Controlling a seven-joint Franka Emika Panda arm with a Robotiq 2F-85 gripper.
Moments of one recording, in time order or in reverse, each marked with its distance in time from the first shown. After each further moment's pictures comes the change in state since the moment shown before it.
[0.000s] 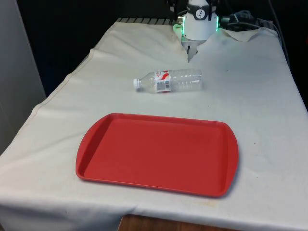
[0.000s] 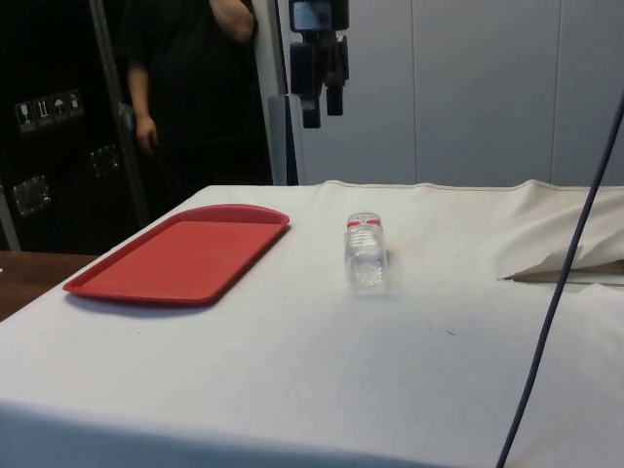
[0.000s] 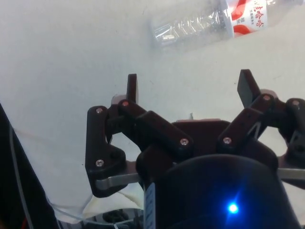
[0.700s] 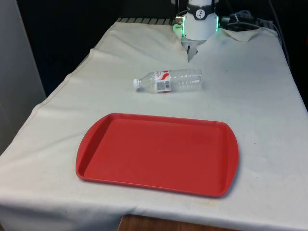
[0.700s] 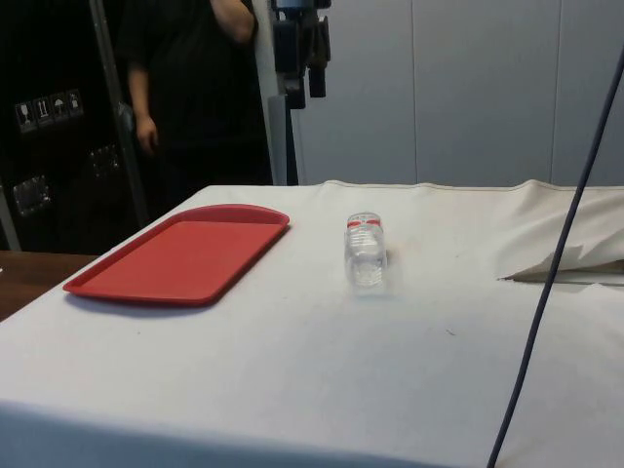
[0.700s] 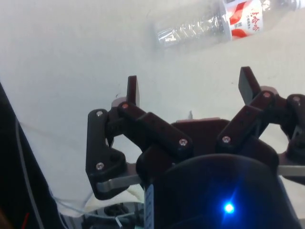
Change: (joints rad) arm 0.009 0.023 0.006 0.098 0.000 -0.081 -0.047
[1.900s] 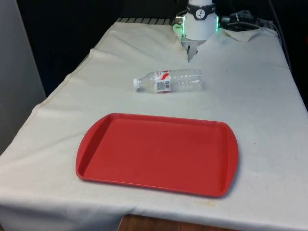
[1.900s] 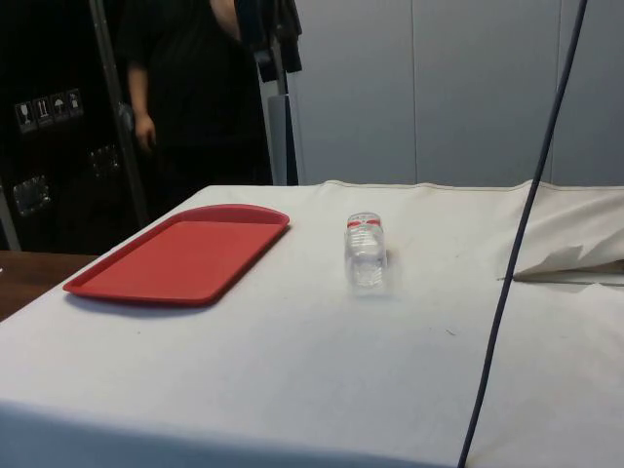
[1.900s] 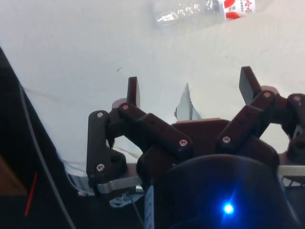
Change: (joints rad) arm 0.000 0.175 0.000 0.330 0.016 -0.317 -0.012
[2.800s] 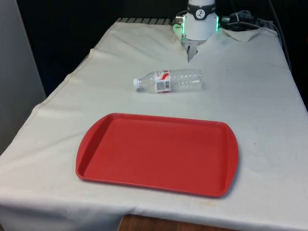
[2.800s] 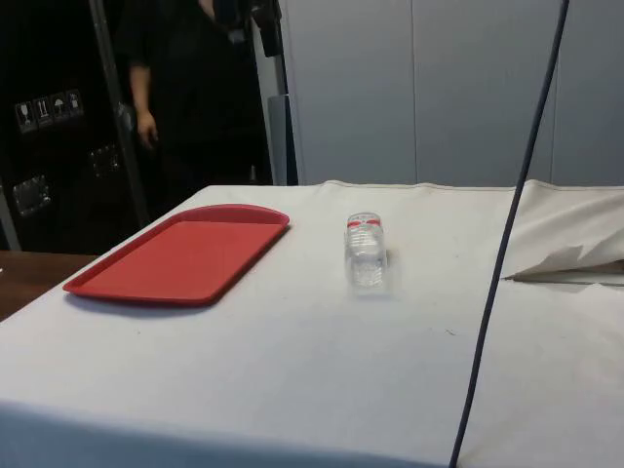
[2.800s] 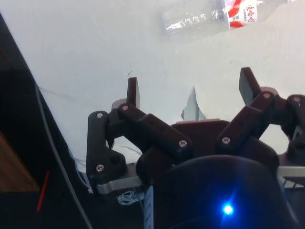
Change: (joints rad) arm 0.001 0.061 -0.004 0.136 0.033 -0.068 0.000
